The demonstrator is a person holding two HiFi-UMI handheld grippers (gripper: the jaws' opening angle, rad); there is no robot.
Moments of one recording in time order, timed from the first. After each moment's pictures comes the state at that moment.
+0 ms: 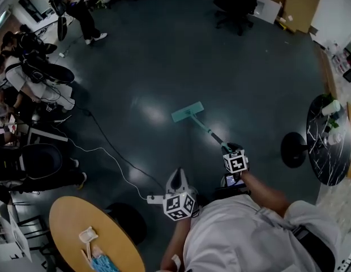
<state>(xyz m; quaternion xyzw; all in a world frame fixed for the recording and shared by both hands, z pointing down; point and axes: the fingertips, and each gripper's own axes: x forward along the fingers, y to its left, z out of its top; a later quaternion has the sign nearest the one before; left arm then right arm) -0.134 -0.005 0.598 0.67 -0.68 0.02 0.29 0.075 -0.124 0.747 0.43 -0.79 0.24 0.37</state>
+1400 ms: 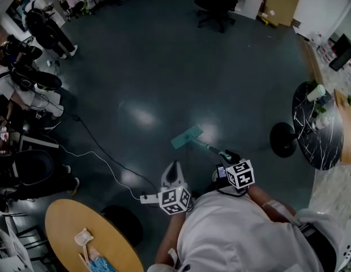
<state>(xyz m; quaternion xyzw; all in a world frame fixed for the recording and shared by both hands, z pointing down) -0.092 0.007 0.584 0.72 -0.64 0.02 0.27 0.111 -0.025 0.640 0.43 -0.81 0.23 0.32</state>
